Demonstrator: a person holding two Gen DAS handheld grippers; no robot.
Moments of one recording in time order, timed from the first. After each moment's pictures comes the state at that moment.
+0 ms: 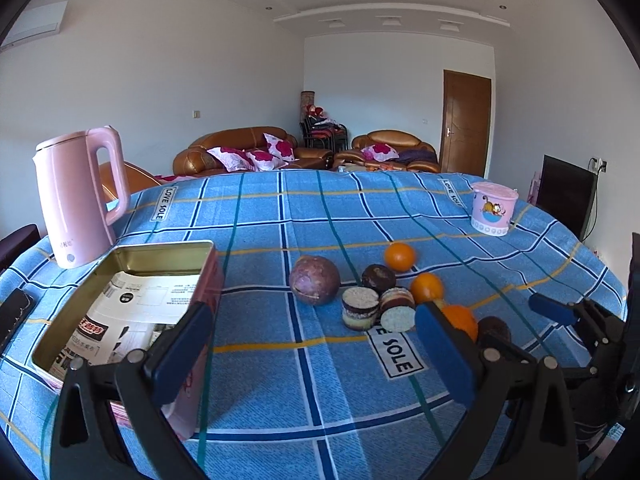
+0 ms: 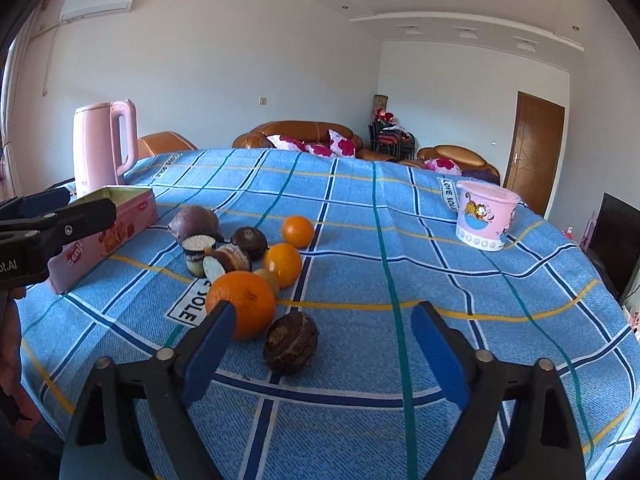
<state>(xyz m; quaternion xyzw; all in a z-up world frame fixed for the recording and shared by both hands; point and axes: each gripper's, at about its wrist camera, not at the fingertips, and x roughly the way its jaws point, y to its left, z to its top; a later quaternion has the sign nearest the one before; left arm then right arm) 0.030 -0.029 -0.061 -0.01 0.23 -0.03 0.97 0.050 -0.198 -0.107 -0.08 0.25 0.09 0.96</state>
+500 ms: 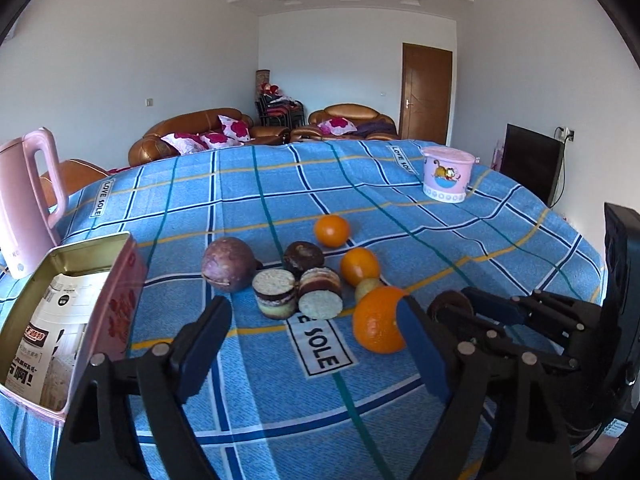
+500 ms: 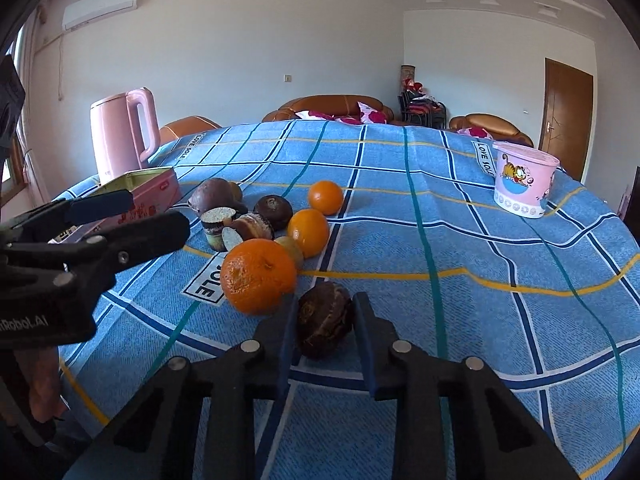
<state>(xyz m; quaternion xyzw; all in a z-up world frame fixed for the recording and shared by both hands) 0.049 -0.080 -0.074 0.02 0.28 -0.11 0.95 0.058 -0.213 -0.117 -0.03 0.28 0.15 0.95</state>
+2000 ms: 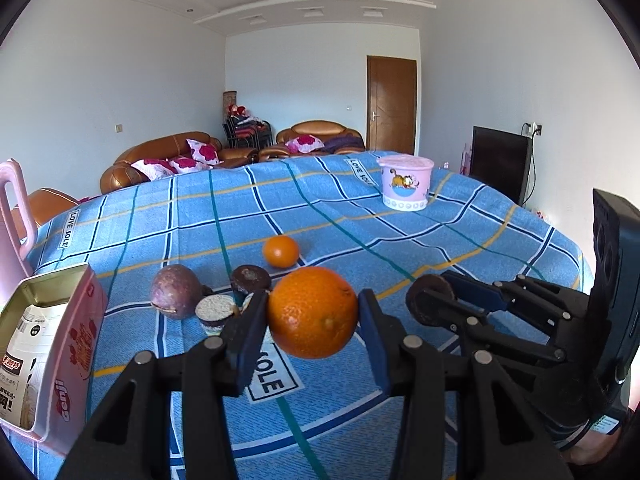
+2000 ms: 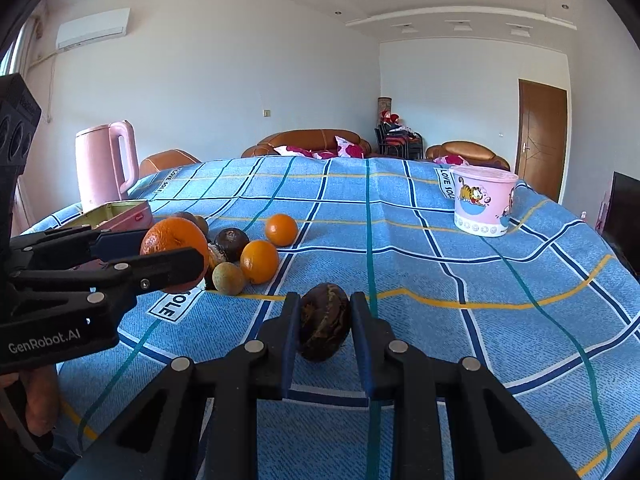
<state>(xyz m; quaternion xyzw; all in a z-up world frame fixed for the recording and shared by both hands) 0.041 -0.106 -0.074 0.04 0.23 -0.16 0.96 0.050 -0.235 -0.113 -0.03 0.21 0.11 0.97</state>
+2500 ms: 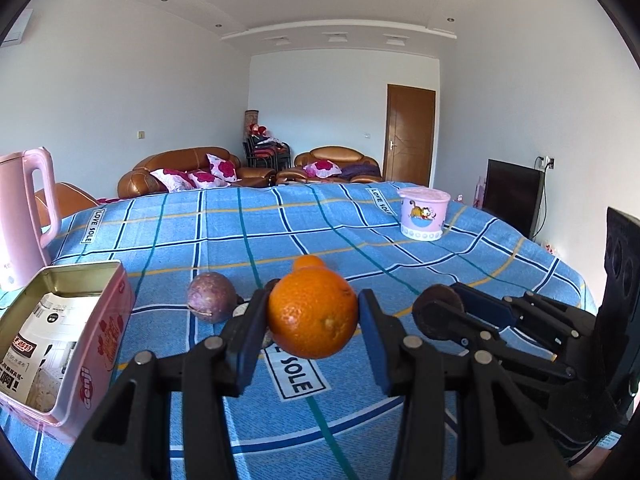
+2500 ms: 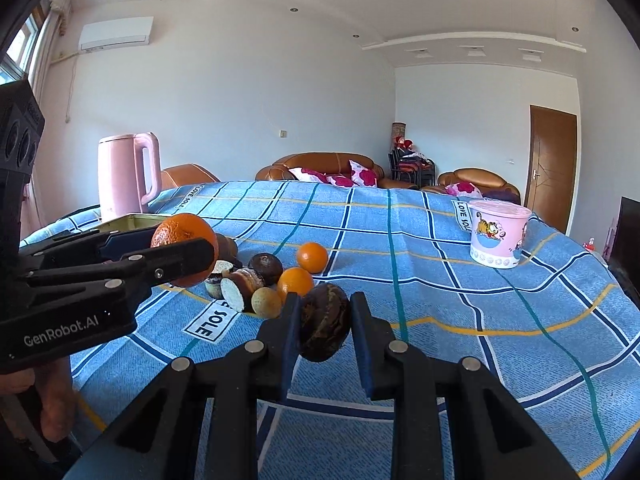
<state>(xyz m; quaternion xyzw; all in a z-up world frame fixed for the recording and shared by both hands) 0.028 -0.079 -0.068 0.00 0.19 -0.13 0.97 0.035 -0.215 -0.100 -0.04 0.17 0.14 0.98</state>
